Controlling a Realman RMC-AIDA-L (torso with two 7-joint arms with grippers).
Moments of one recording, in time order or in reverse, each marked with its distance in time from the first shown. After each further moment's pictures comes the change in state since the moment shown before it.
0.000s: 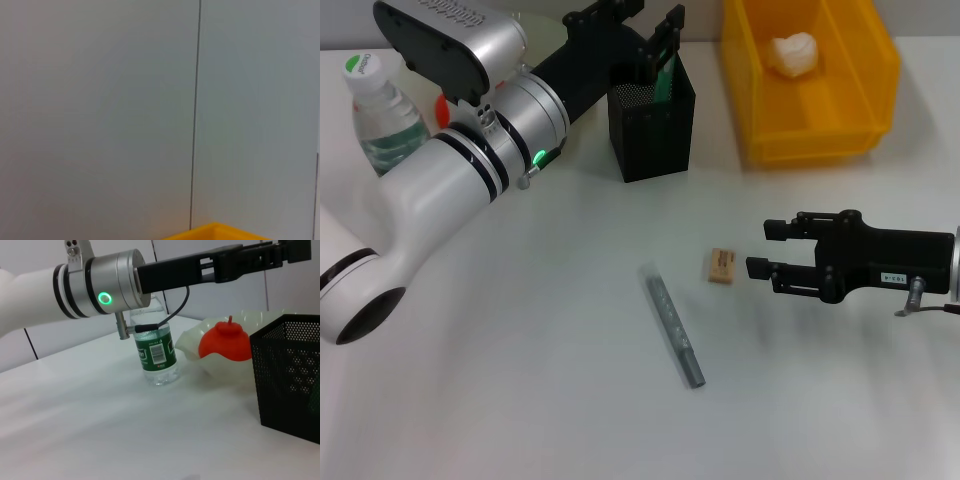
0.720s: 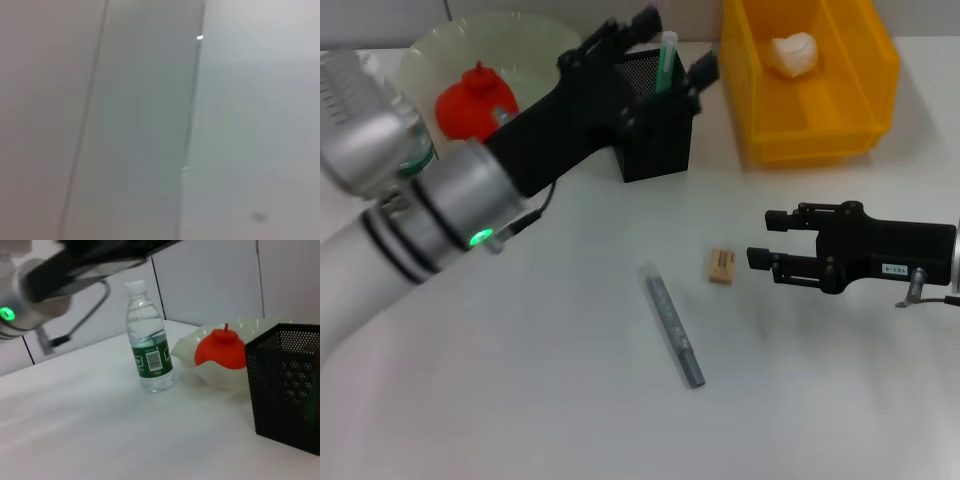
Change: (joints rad) left arm 0.186 0.063 -0.036 0.010 0.361 0.543 -0.284; right arm 0.011 -0.003 0.010 -0.004 0.006 -0.002 0.004
